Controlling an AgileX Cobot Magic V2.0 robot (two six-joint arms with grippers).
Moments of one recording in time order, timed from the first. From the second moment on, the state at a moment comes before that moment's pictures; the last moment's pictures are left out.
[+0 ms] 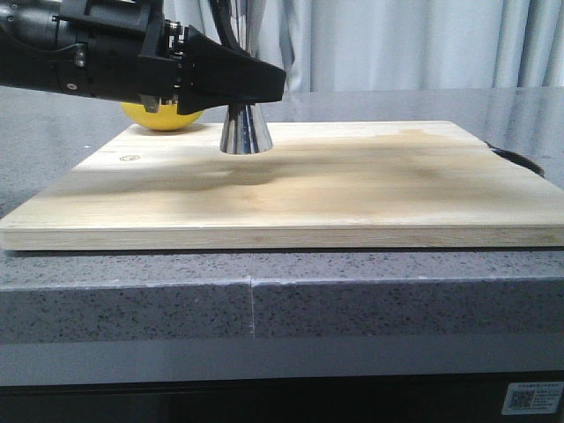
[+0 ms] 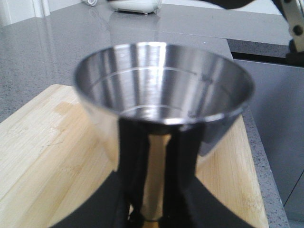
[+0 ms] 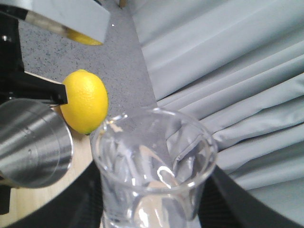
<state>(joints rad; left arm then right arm) -0.34 1.81 -1.03 -1.75 1.15 2.24 0.54 1.39 -1.07 -1.18 -0.16 0.08</state>
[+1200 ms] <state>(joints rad) -0.34 1.81 -1.03 -1.75 1.15 2.24 0.54 1.39 -1.07 -1.29 -0.17 0.08</state>
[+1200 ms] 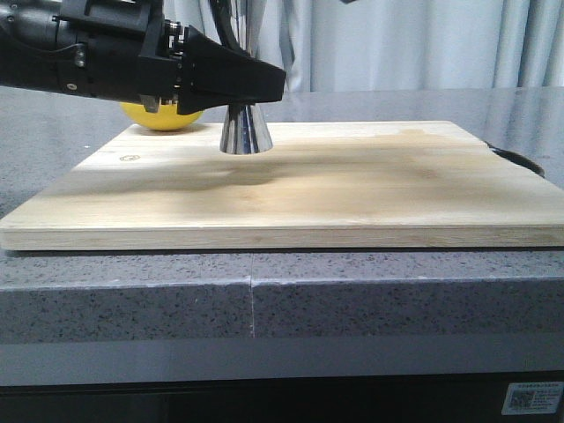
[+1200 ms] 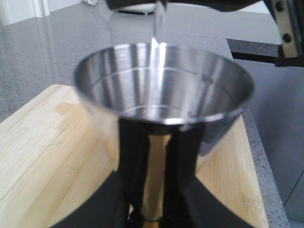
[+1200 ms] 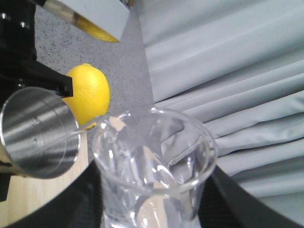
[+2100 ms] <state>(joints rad) -0.34 1.81 -1.03 -1.75 1.15 2.24 0.54 1.39 -1.07 -1.38 -0.18 0.08</state>
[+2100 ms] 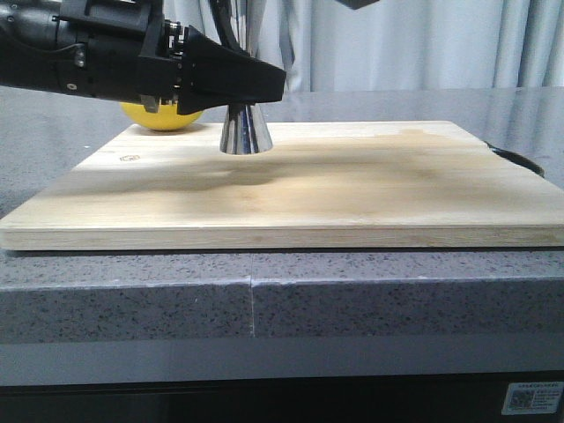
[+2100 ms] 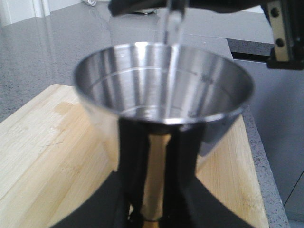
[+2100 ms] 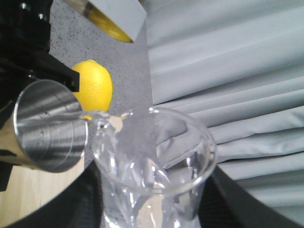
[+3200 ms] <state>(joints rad) -0.34 1.81 -1.03 -1.75 1.15 2.24 0.54 1.39 -1.07 -1.46 -0.16 0.08</state>
